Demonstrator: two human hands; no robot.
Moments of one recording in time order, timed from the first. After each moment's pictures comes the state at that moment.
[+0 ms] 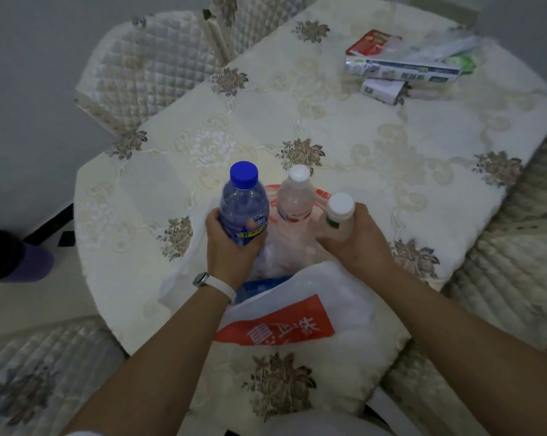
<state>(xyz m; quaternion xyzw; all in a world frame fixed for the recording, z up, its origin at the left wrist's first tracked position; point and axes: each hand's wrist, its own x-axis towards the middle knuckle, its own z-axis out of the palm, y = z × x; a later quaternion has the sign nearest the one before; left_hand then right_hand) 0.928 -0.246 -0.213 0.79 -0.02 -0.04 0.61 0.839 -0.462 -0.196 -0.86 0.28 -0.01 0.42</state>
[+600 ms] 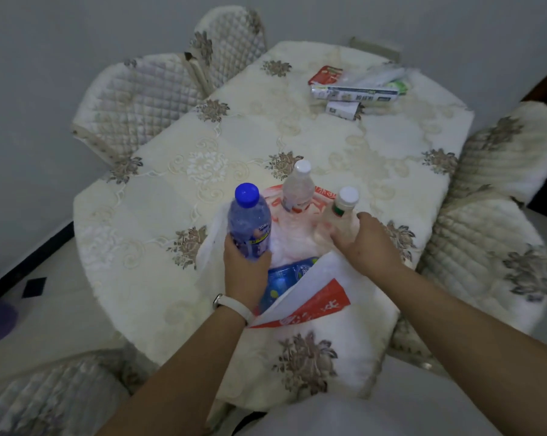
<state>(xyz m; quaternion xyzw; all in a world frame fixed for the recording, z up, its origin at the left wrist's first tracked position) 0.892 -0.202 -0.208 0.71 -0.03 -0.15 0.69 0.790 -0.405 -0.159 -0.89 0.38 -0.01 0.26</state>
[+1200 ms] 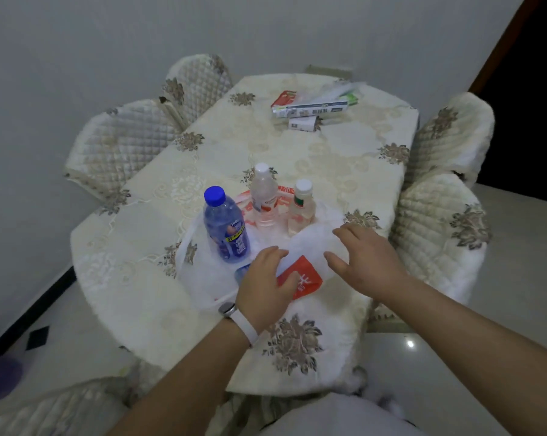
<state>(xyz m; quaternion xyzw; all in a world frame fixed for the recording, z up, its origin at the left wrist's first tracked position) 0.798 -0.196 -0.150 0.84 -0.37 -0.13 0.37 0.681 -0.377 -0.125 -0.96 0.25 -0.06 0.11</state>
